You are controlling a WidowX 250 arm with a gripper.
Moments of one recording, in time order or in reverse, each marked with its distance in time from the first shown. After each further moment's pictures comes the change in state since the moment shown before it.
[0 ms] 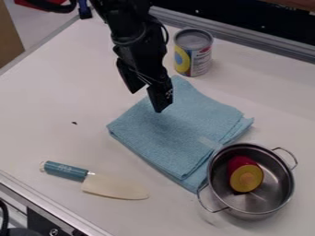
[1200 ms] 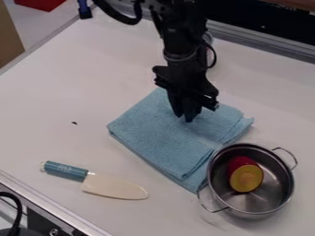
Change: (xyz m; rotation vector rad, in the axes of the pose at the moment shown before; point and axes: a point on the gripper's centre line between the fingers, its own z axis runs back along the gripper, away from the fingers) arm 0.025 -0.035 -0.046 -0.034 0.103 0.177
